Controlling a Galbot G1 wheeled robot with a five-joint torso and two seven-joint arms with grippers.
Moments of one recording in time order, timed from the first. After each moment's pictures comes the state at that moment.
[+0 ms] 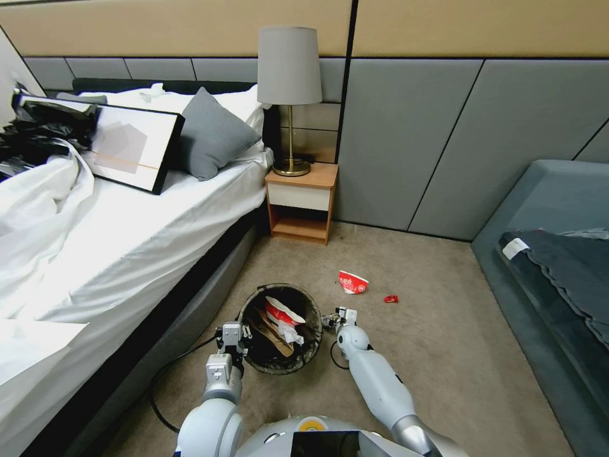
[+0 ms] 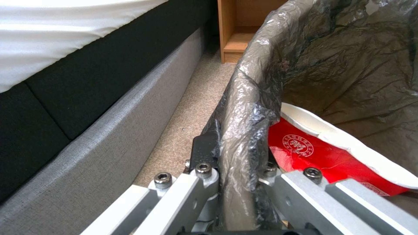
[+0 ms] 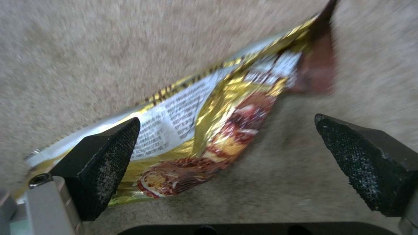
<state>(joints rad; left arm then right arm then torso) 1.74 -1.44 -0.36 -2.29 -0.01 0.35 -0.26 -0.90 1.52 0.23 1.03 0.54 -0.38 0.28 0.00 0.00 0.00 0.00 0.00</state>
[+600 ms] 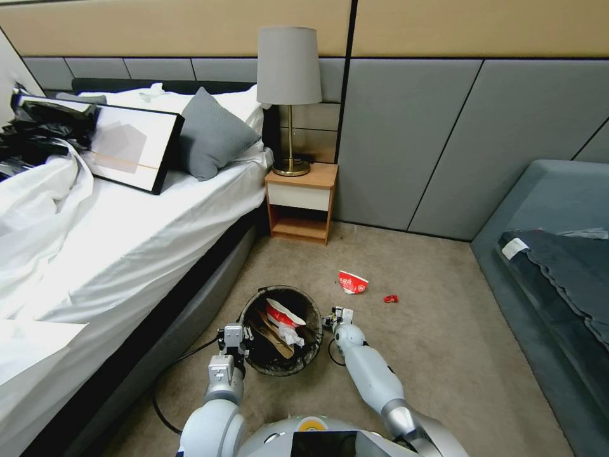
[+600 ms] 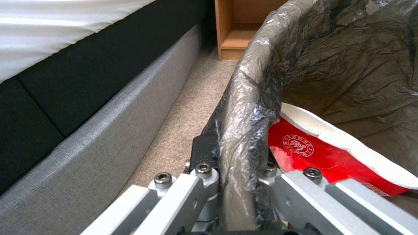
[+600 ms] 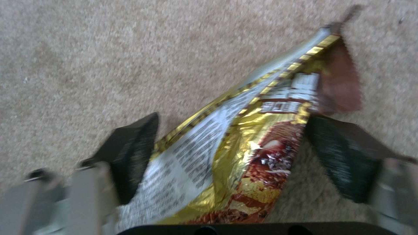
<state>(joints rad) 1.75 -1.45 -0.36 -2.28 0.00 0.34 -0.26 -0.81 1.55 0.26 0.84 0.46 -0.28 0.15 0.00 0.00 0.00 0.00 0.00</state>
